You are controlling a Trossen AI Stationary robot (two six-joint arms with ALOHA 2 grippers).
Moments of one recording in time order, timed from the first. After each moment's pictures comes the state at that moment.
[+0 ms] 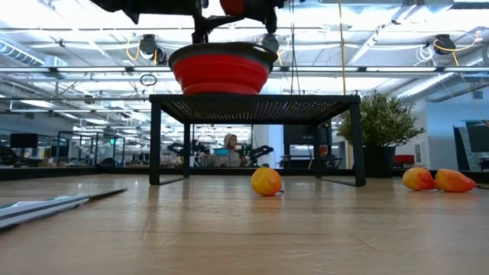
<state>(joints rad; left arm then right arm) 0.27 1.32 0.97 0.31 0.38 -0.80 -0.12 1.53 1.33 0.00 -0.10 0.17</state>
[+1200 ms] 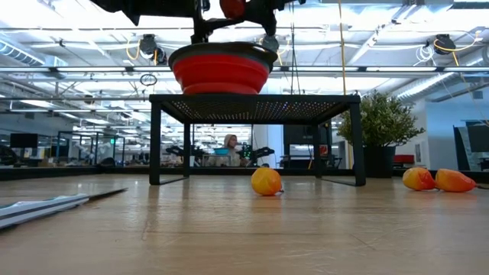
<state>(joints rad) 0.29 1.32 0.97 0.27 0.42 -0.81 -0.11 1.53 1.33 -0.05 -0.15 0.16</state>
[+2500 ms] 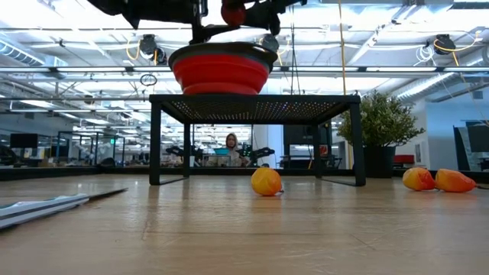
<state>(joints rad) 0.33 1.32 0.97 0.25 0.45 -0.79 -0.12 1.52 1.33 -0.06 -0.01 0.08</state>
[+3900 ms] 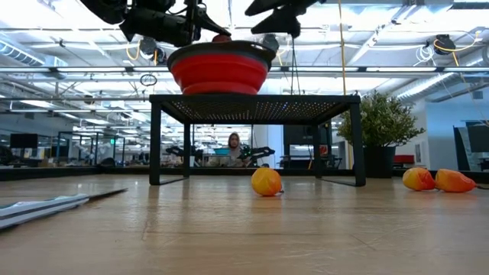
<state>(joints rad) 0.49 1.32 0.97 0.07 0.49 -0.73 -0.15 1.43 1.33 -0.30 0.00 0.12</state>
